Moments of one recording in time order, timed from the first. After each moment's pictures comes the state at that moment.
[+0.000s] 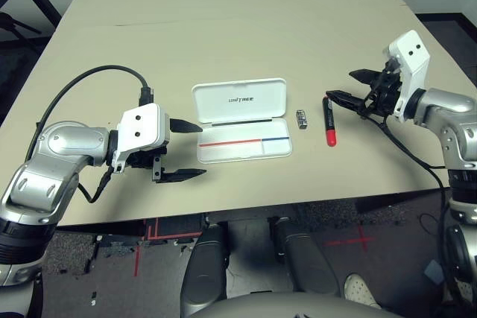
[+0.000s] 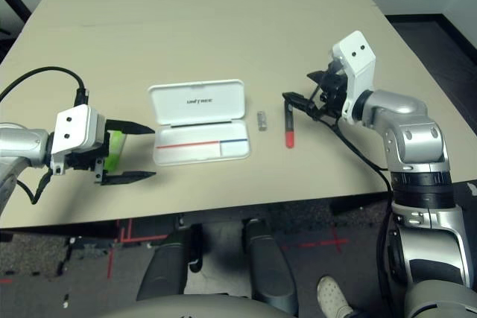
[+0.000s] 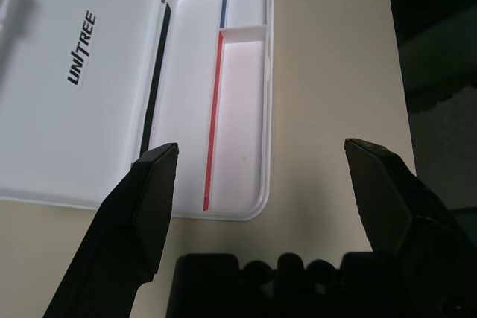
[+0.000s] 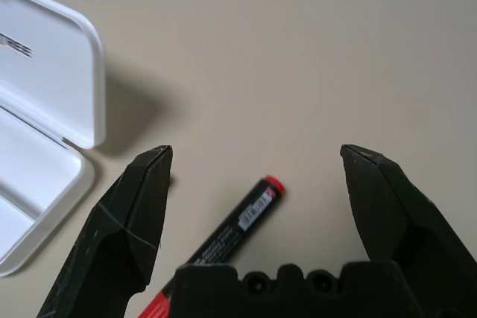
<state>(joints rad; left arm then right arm) -0.24 0.96 0.02 -0.34 -0.36 0.36 -1.24 -0.54 -0.64 -0.13 -0.14 0.31 0.97 0.65</state>
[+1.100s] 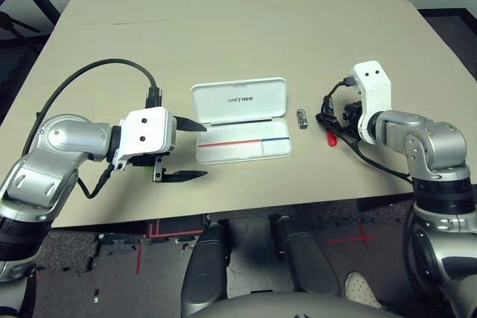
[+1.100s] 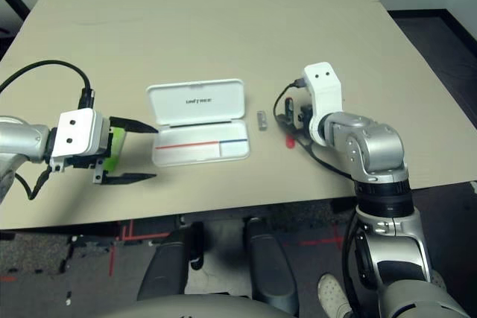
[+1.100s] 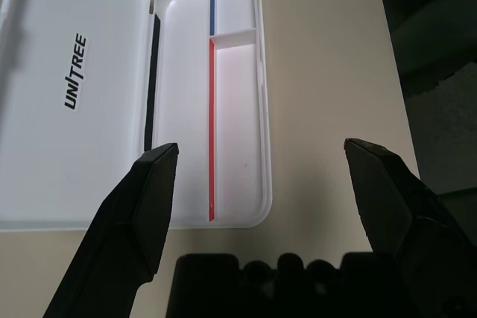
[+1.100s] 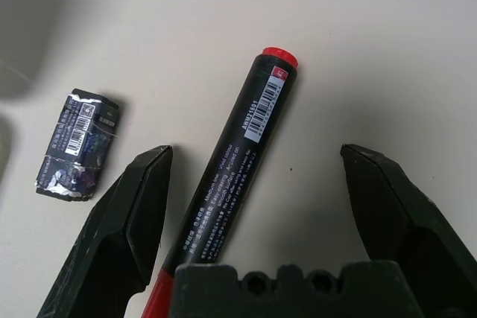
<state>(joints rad) -0.27 1.00 -0.01 -0.38 -0.35 0.34 -1.22 -0.54 -0.45 -0.05 -0.16 0.27 1.21 0.32</state>
